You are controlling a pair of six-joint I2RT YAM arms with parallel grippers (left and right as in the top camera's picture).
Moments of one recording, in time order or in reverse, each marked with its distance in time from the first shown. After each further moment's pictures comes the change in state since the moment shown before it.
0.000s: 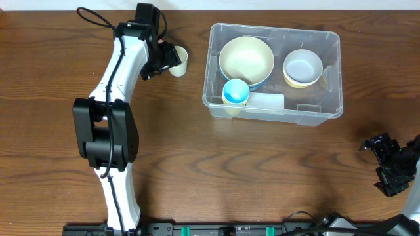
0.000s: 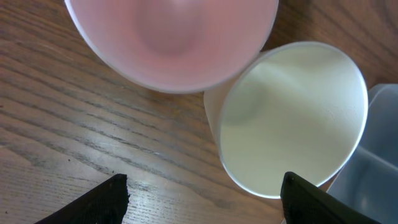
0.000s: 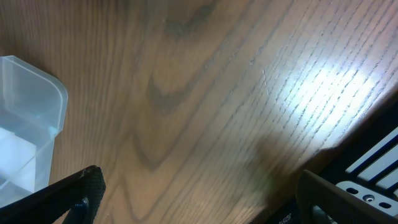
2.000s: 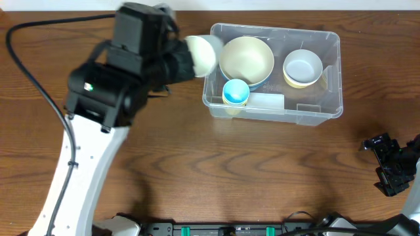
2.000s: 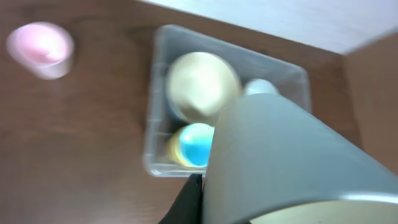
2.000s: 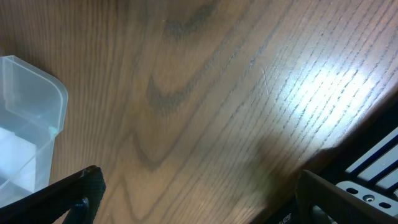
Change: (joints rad) left arm -0.322 -0.679 0.011 -0.142 0.025 -0.002; right arm 0.000 0.000 0.000 0.000 0.000 0.000
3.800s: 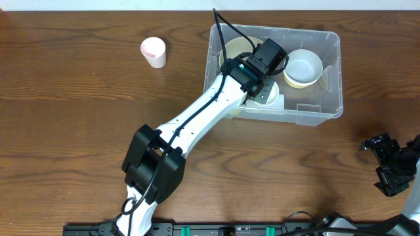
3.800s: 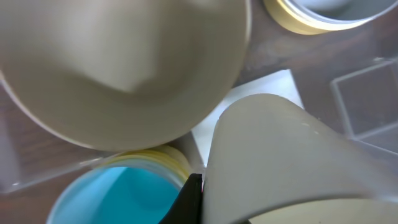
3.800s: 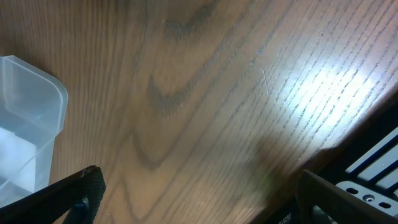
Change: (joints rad) left arm -0.307 0.592 -0.010 0.219 -0.233 0.249; right arm 0.000 0.000 0.000 0.000 0.000 0.000
